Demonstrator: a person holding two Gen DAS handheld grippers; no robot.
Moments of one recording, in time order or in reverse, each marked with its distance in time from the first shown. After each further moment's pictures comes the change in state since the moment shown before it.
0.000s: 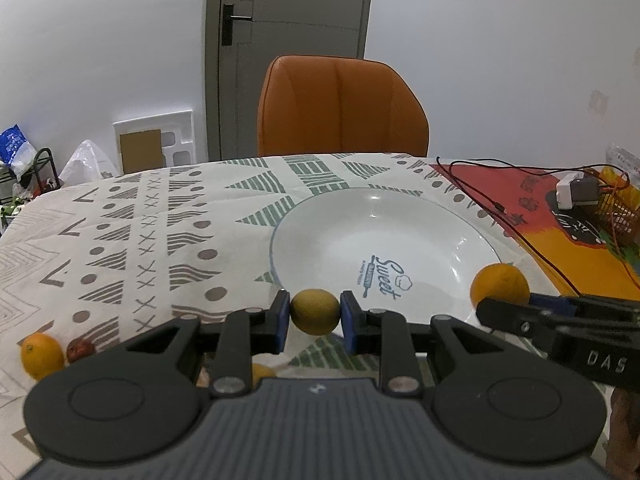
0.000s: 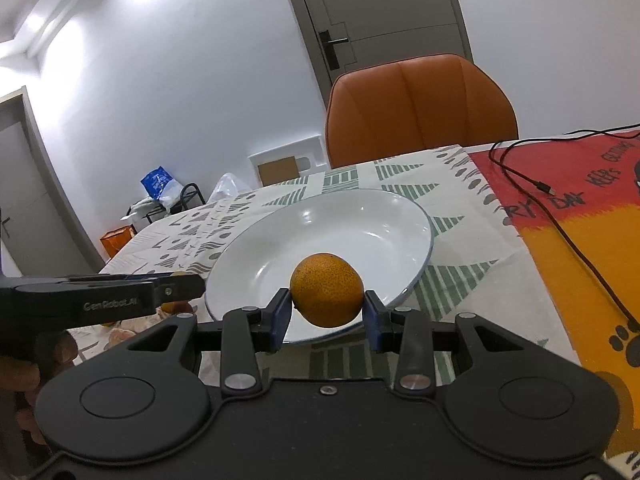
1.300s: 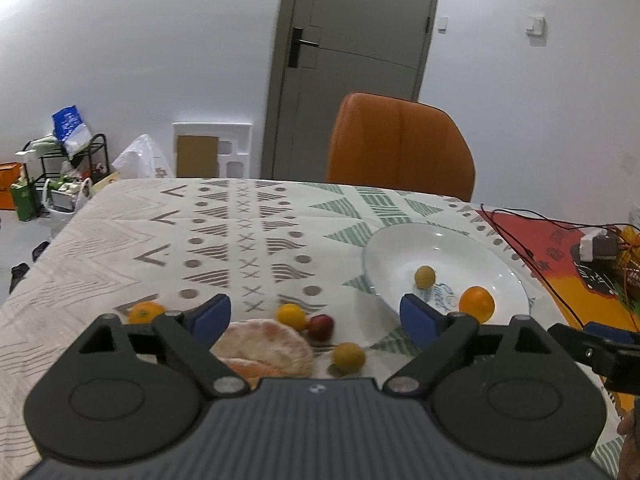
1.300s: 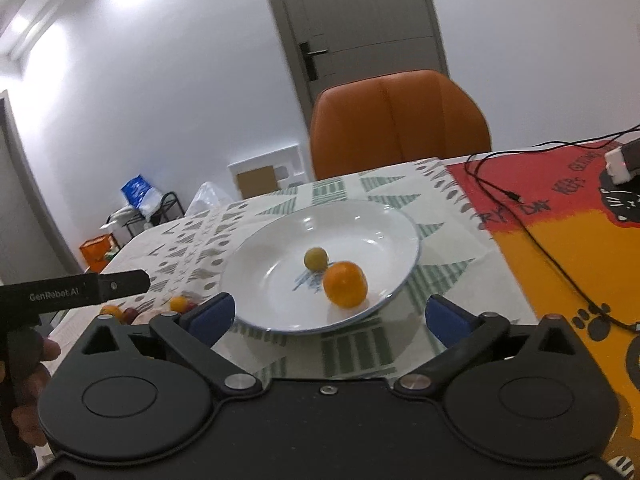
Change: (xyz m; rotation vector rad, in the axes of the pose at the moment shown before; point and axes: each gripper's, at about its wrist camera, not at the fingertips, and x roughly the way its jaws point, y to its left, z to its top) left arm -0.076 0.056 -0.011 -0.149 -0.087 0.107; right arm -0.038 0.027 0.002 0.009 -0.026 -0.082
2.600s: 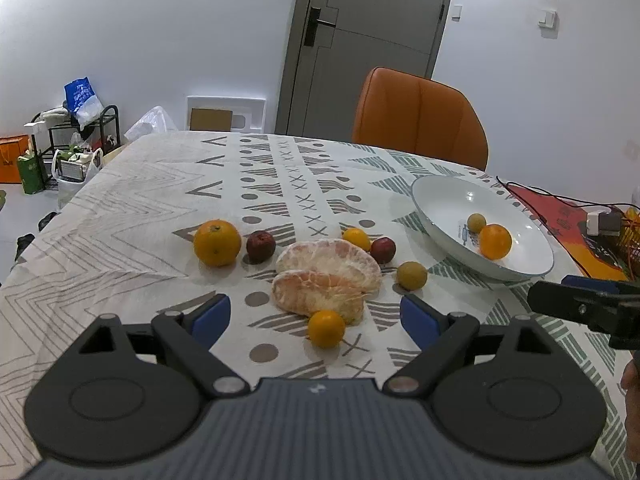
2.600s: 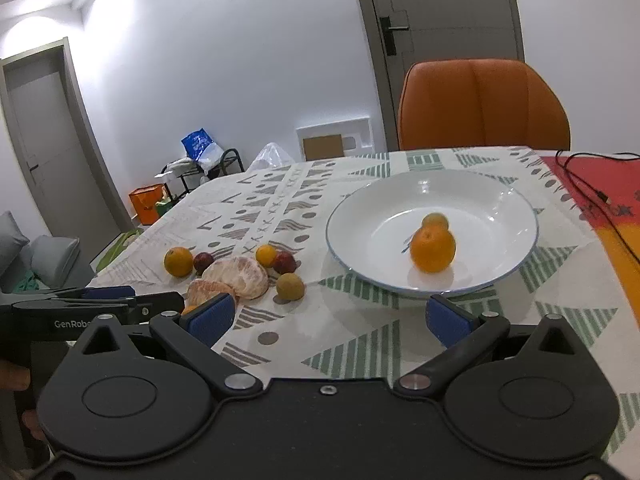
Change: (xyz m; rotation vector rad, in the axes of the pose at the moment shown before) left arm -0.016 0.058 -0.054 -0.031 0.056 -0.007; right arm 0.009 0.068 -0.024 -0.136 0.085 0.152
